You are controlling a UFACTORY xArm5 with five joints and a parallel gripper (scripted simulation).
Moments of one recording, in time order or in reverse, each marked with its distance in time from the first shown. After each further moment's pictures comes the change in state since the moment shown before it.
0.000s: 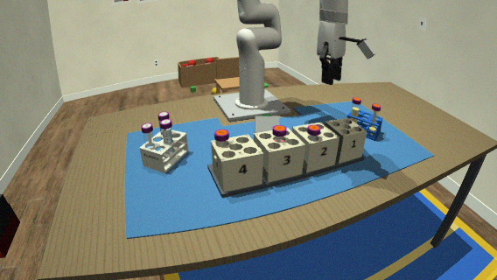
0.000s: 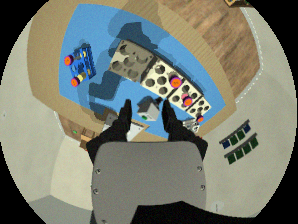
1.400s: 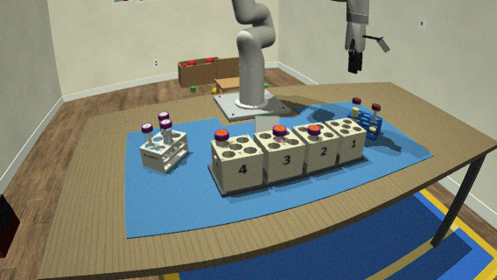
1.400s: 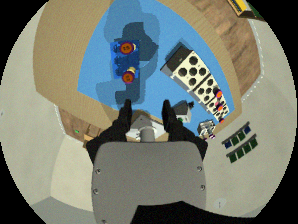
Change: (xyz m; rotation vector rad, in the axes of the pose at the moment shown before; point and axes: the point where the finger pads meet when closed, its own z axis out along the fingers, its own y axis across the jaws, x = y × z) arm 0.009 -0.190 0.000 0.000 0.001 -0.031
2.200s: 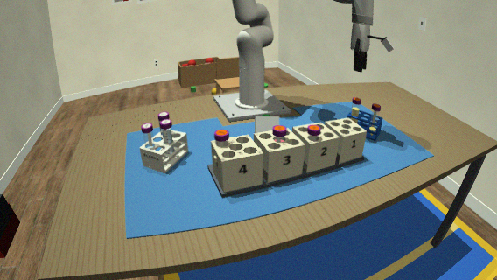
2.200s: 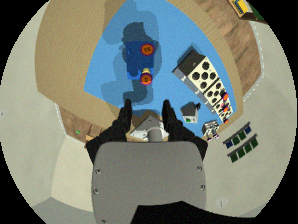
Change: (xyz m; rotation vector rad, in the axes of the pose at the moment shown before) arm 0.005 -0.049 0.002 0.000 0.001 0.001
